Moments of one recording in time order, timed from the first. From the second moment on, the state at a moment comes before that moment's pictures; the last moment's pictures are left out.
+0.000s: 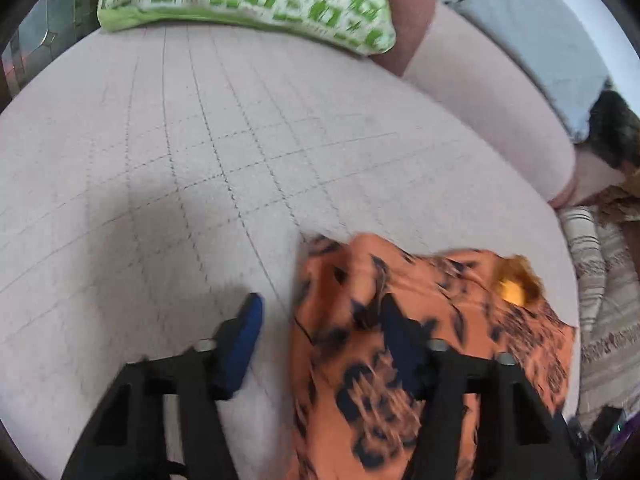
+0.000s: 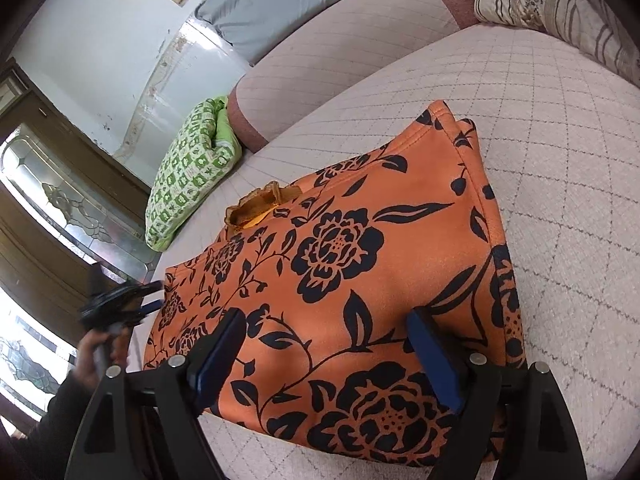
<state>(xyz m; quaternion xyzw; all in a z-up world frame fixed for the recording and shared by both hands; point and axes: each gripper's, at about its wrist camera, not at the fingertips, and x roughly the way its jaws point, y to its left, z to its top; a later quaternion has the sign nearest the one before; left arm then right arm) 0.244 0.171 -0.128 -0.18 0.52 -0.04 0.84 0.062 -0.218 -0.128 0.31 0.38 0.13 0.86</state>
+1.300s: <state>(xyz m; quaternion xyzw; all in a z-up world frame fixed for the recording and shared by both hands) 0.182 0.153 -0.087 -0.06 0.45 -0.03 0.89 0.129 -0.253 -0.096 0.44 0.37 0.16 0.80</state>
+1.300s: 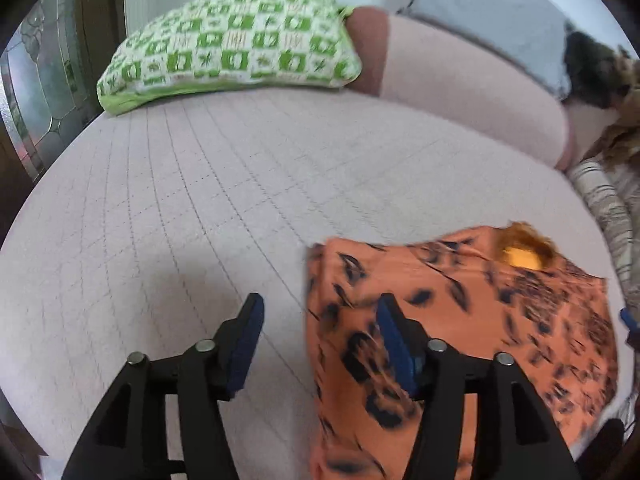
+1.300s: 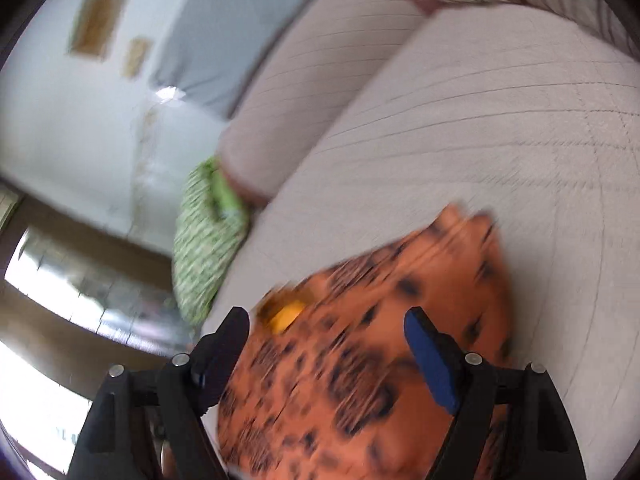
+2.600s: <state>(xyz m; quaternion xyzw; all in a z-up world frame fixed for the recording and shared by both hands) 0.076 0.105 -0.061 -0.05 0.42 0.00 0.91 0.103 -0.245 -0.092 0.39 0.39 0.13 0.82</state>
